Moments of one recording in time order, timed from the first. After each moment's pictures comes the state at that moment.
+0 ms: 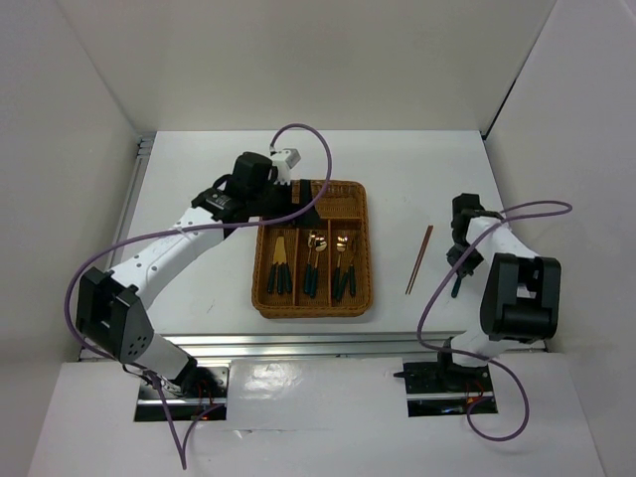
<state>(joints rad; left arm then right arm) -0.52 1.50 1.32 -0.45 0.32 -0.40 -0.13 1.55 0.92 -0.77 0.43 0.78</state>
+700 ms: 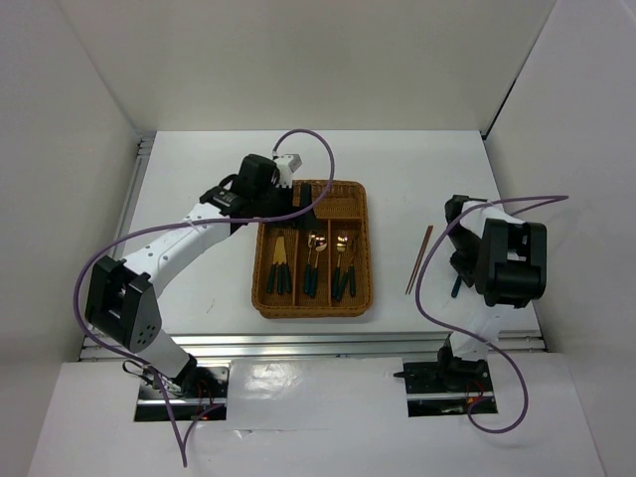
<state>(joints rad) -0.50 1.57 1.32 -0.47 0.30 -0.37 -0.14 1.77 1.07 -0.99 0.62 0.98</state>
